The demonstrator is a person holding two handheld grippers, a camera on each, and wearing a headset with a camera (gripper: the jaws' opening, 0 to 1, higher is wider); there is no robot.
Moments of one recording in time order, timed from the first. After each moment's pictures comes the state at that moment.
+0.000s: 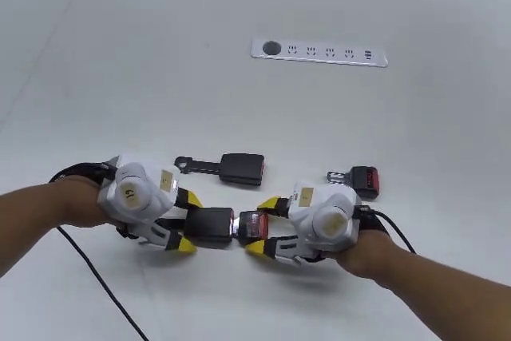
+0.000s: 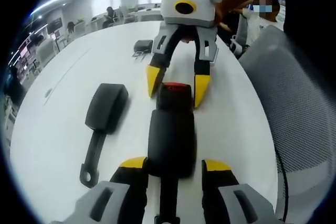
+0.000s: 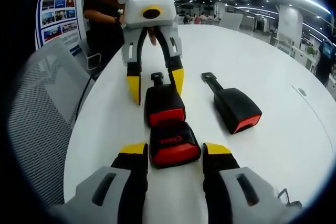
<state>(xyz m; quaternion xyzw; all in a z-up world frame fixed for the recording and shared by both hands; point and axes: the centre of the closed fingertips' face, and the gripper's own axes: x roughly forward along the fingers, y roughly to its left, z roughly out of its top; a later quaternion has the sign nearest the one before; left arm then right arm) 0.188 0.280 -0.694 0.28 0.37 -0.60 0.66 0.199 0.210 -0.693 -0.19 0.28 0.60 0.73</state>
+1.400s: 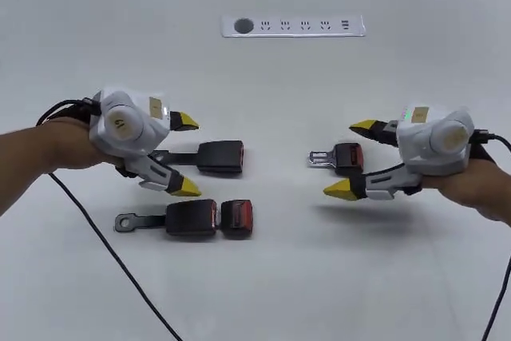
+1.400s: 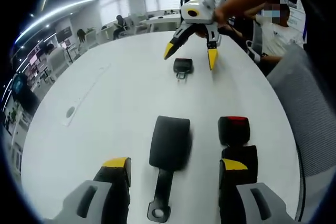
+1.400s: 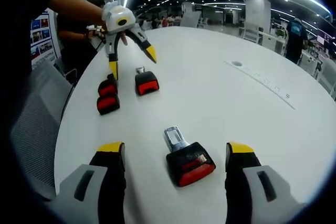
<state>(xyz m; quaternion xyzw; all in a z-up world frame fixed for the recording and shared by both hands) 0.285 0.248 -0.667 0.30 0.32 -0.57 0.69 0.292 0.044 -0.671 -0.15 0.31 0.51 0.79</state>
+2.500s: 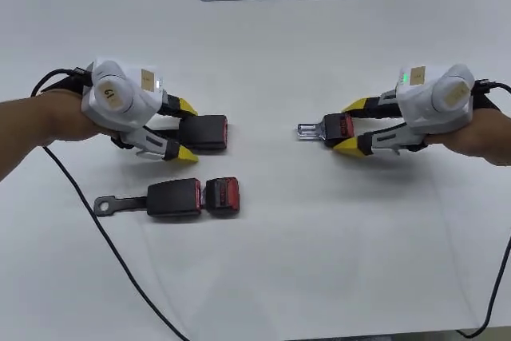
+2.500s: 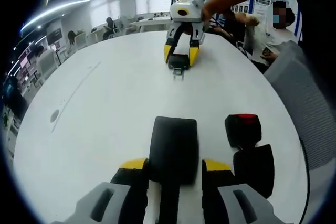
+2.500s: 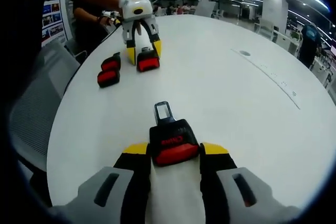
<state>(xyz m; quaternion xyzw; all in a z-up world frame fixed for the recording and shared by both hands) 0.292 0.228 -0.687 0.28 0.32 -0.61 0.67 0.297 0.017 -0.687 -0.20 0.32 0.55 0.74</state>
